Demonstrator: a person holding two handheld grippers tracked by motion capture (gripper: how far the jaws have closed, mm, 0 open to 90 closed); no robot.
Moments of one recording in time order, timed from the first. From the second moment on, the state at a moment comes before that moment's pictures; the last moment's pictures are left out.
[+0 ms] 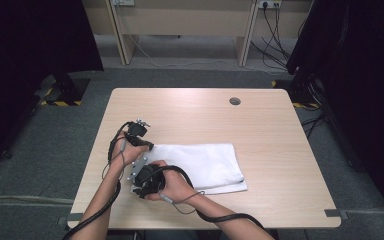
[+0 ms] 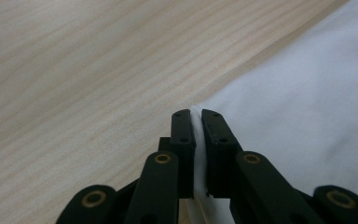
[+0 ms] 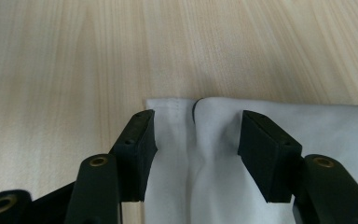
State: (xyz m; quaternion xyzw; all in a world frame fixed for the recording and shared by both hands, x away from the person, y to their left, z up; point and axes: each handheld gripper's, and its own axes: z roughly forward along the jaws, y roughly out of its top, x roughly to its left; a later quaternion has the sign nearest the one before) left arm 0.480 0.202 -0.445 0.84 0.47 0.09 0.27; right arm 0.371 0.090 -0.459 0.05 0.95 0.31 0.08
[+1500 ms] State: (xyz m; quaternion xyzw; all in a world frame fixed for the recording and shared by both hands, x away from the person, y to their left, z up) left arm 0.476 0.221 -0.439 0.84 0.48 0.10 0.25; right arm 0.370 0.107 -0.456 0.08 0.93 0.34 0.08
